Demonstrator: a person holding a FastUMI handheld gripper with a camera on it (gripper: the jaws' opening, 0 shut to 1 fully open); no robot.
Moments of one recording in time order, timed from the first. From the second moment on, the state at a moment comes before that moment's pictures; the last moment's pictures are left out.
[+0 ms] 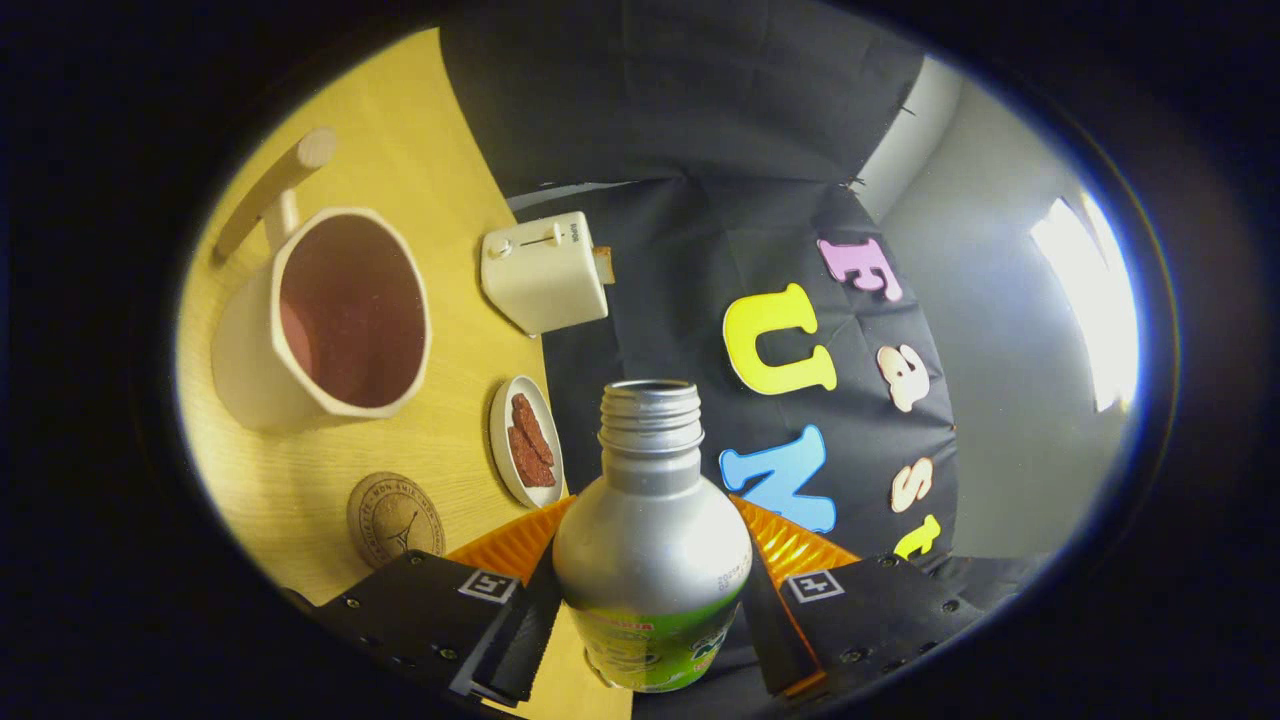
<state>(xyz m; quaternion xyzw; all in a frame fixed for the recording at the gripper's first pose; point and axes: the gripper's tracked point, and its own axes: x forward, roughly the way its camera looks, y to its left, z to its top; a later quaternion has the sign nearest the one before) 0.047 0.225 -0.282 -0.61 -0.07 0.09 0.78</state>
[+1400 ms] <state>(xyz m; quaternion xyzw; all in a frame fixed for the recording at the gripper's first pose) 0.077 0.189 -0.300 0.03 0.12 0.18 0.98</state>
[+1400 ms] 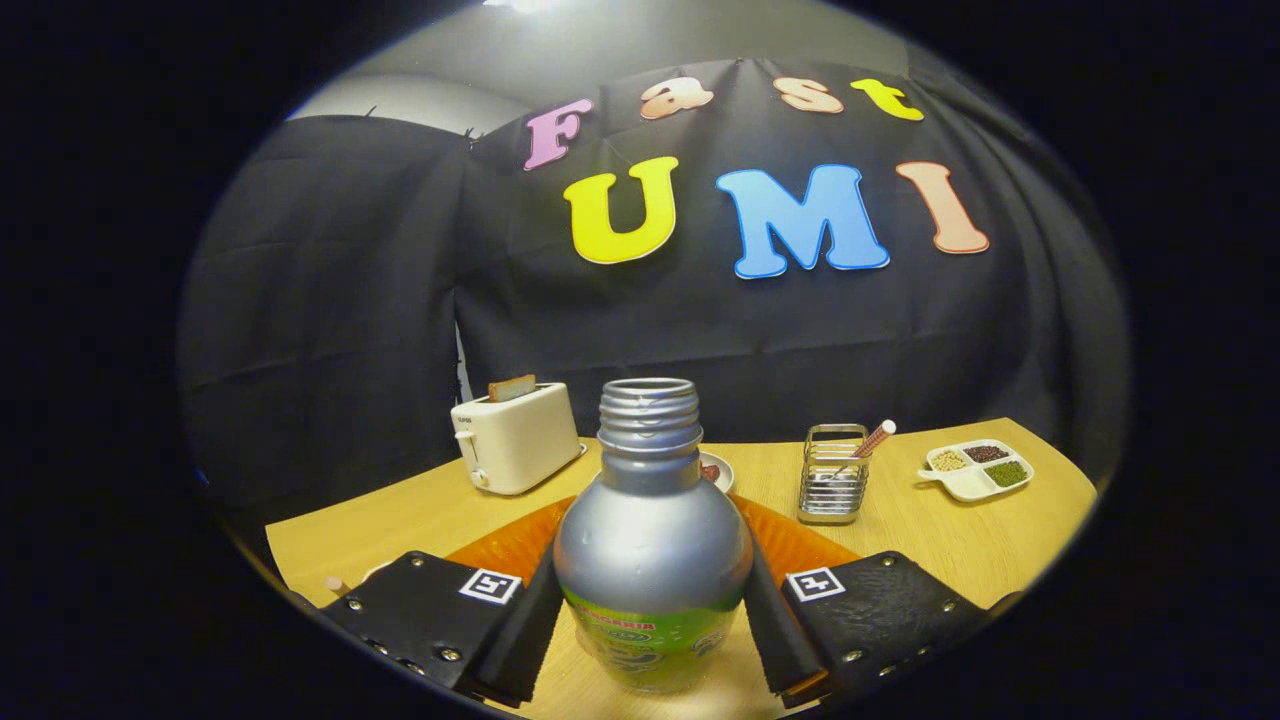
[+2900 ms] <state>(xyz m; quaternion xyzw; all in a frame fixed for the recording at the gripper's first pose) 0.115 0.239 -0.341 -0.01 0.09 0.17 0.98</state>
